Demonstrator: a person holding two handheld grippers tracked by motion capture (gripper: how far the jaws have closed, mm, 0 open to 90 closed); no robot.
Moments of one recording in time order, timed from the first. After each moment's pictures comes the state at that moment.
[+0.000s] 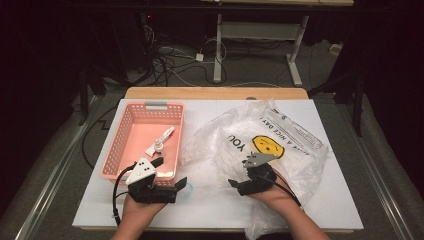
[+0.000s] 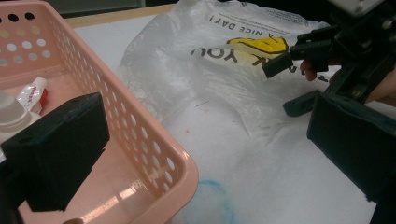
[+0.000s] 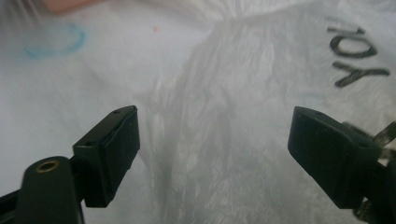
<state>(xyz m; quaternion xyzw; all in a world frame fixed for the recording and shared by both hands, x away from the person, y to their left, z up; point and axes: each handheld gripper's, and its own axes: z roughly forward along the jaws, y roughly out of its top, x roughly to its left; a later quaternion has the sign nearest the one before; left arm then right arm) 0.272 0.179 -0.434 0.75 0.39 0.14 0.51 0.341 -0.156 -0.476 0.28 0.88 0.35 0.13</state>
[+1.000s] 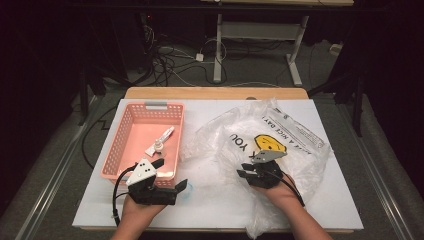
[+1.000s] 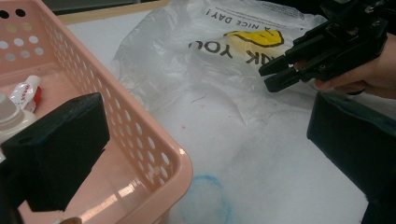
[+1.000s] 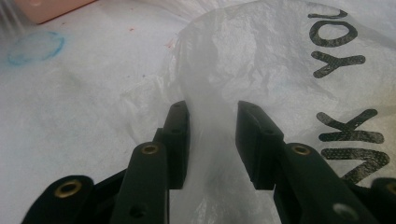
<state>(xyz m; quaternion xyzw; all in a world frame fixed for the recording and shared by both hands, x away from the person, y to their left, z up) 0.269 0.178 -0.434 0.76 0.38 0.14 0.50 0.351 -0.177 -0.478 0.32 0.86 0.38 0.11</state>
